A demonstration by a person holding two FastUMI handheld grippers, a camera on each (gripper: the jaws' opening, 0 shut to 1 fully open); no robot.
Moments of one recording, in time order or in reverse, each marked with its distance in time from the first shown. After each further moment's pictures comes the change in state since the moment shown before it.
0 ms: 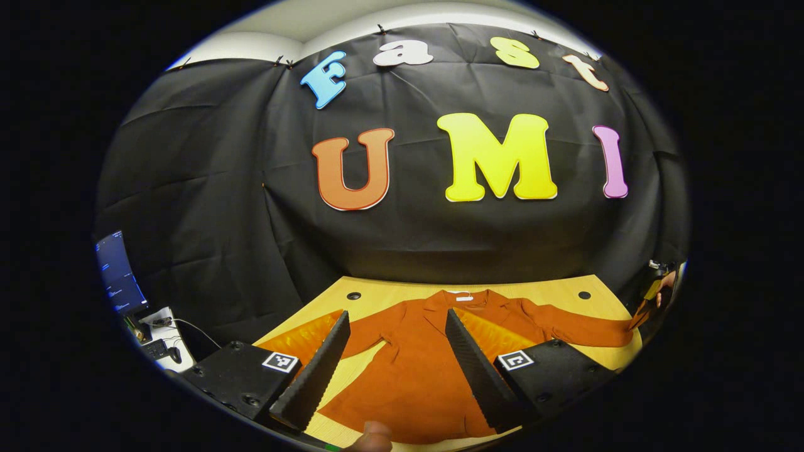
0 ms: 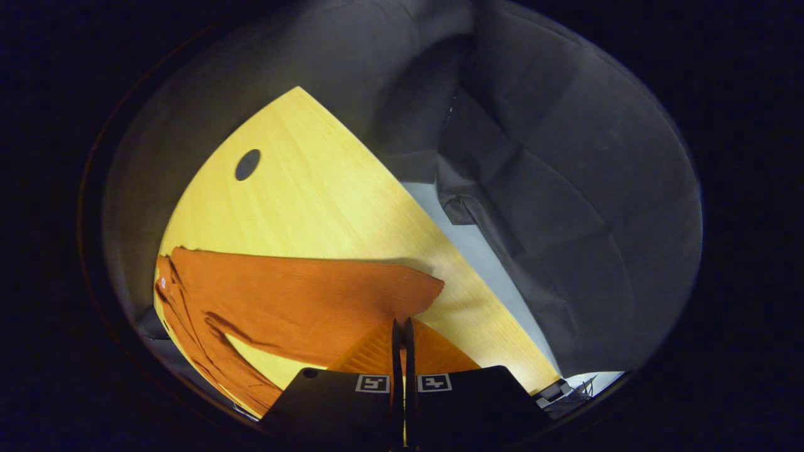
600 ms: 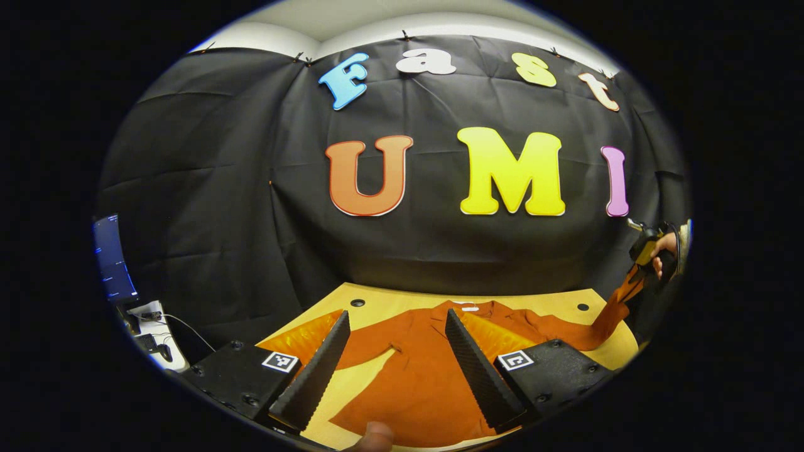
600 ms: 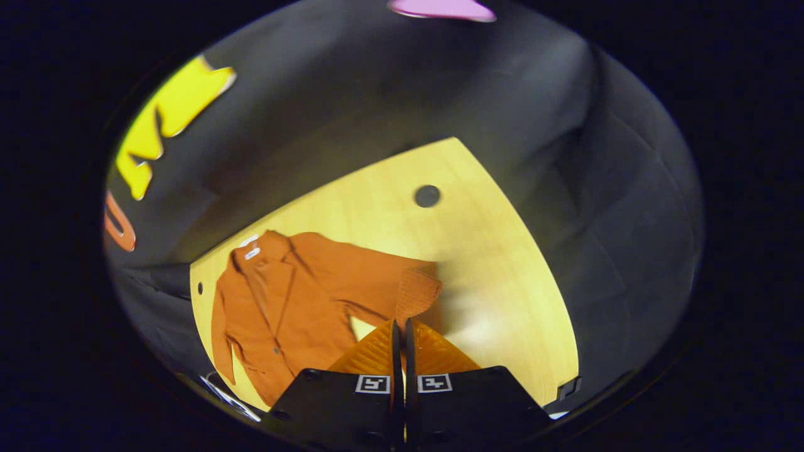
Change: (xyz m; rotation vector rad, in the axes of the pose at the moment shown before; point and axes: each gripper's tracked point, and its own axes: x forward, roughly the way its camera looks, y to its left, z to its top) left arm 0.005 0.065 0.000 -0.063 -0.059 -0.015; right arm -0.152 0.215 -0.025 -0.327 -0.219 0.205
